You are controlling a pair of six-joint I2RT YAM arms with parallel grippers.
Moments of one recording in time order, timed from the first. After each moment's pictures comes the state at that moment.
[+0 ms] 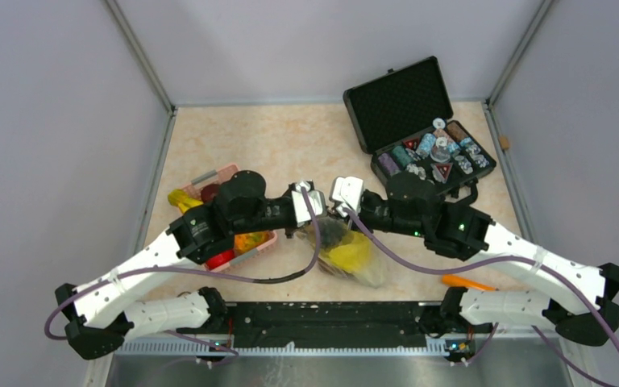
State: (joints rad) left arm -0.98 0.98 1.13 -0.44 0.29 0.39; right arm 1.09 1.03 1.15 -0.48 -0.07 -0.36
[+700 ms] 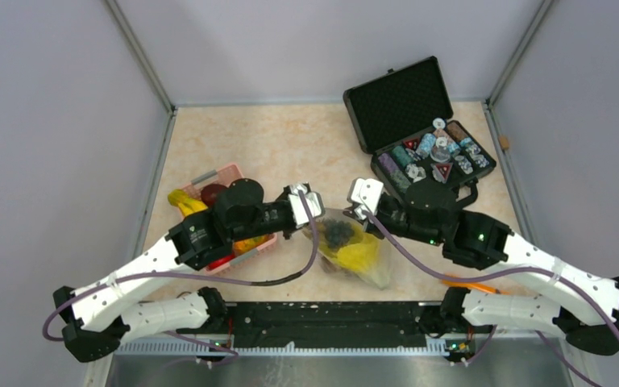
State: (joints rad) left arm -1.00 0.94 1.07 -0.41 0.17 0.39; right arm 1.09 0.91 1.09 -0.48 0.00 -0.34
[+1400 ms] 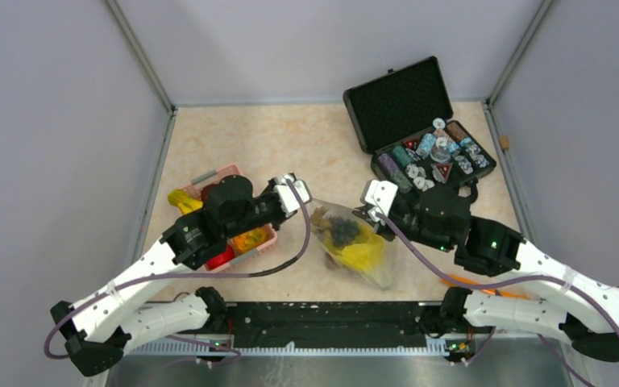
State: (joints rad) left arm -0.87 0.89 1.01 -0.40 0.12 0.39; right arm 1.09 0.83 1.04 -0.48 0.04 -0.32
